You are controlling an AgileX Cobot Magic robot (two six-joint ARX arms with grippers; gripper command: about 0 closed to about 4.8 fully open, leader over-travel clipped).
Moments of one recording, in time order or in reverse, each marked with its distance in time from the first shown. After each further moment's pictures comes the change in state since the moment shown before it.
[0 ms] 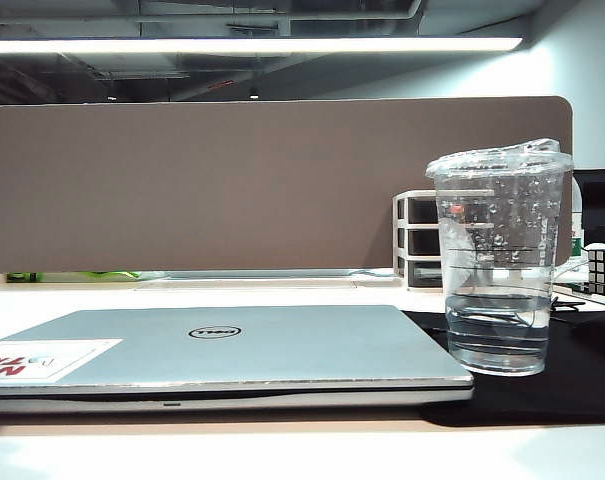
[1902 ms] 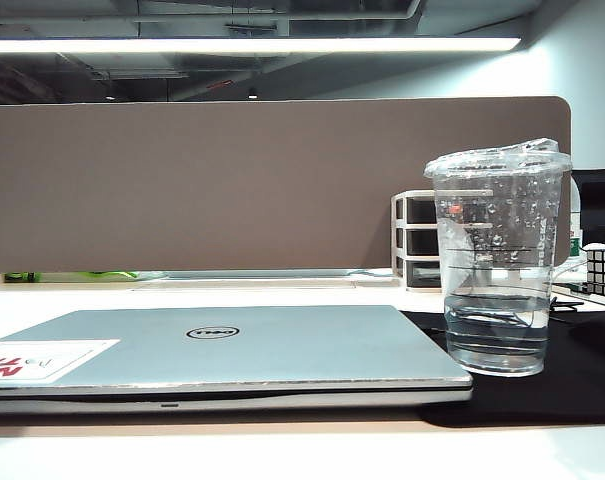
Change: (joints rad) left arm -0.009 -0.002 -0.098 -0.132 -0.219 0.270; right arm -0.002 0.000 0.000 0.063 0.407 -0.130
